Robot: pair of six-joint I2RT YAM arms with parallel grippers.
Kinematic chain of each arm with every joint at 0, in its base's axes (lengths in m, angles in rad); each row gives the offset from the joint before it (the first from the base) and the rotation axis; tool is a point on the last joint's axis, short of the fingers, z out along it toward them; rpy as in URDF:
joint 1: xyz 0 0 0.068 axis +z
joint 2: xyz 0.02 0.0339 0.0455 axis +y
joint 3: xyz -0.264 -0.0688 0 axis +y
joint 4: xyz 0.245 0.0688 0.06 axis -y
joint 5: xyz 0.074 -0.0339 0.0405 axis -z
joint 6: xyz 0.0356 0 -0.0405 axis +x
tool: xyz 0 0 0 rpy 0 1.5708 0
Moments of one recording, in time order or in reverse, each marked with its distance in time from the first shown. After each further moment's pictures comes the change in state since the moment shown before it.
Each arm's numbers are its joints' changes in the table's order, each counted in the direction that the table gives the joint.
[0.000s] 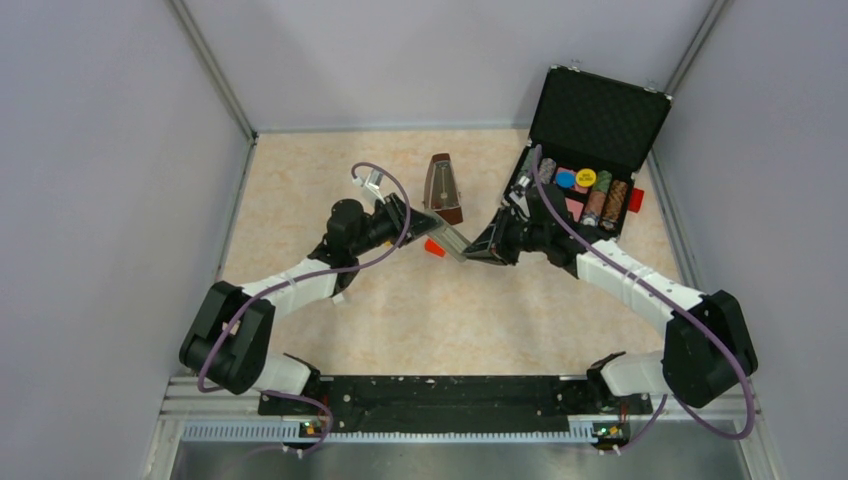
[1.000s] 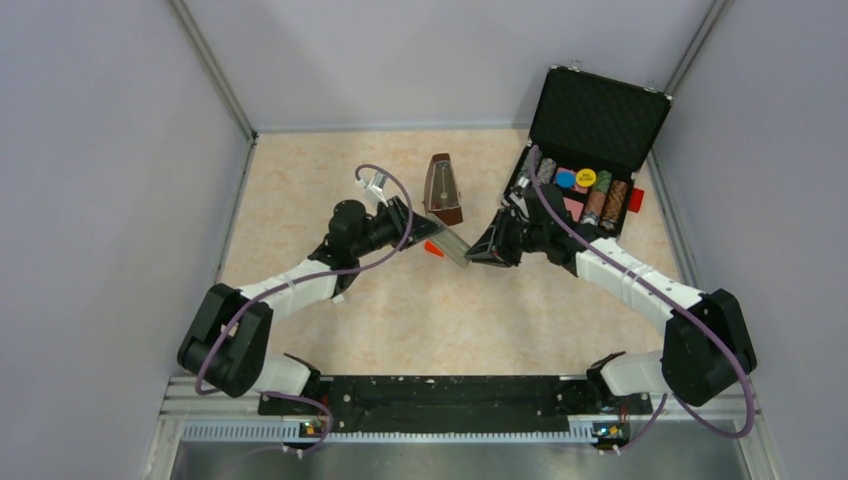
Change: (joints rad) left arm -0.014 -0.013 -0.002 -0.051 0.008 0.029; right arm 0.000 0.007 -0.023 -0.068 0.040 -0.061
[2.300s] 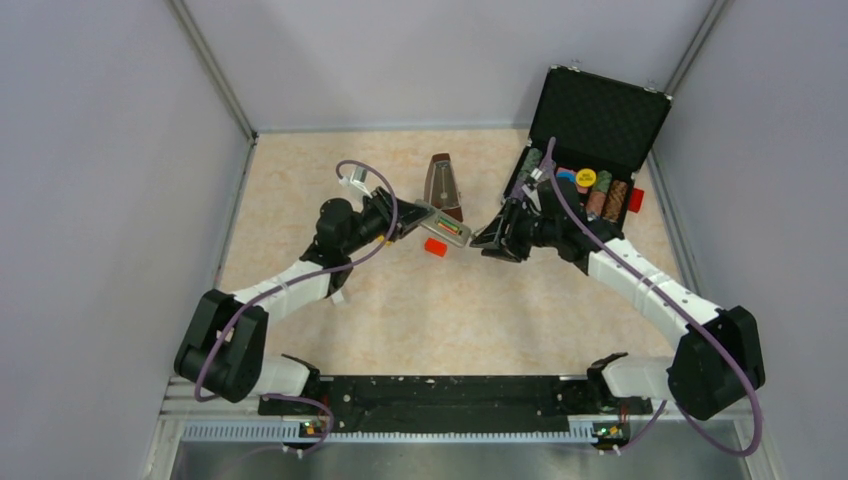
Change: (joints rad) left arm 0.056 -0.030 0.015 0.078 -0.031 -0.172; right arm -0.045 -0.069 -0.040 -0.067 -0.002 -0.001
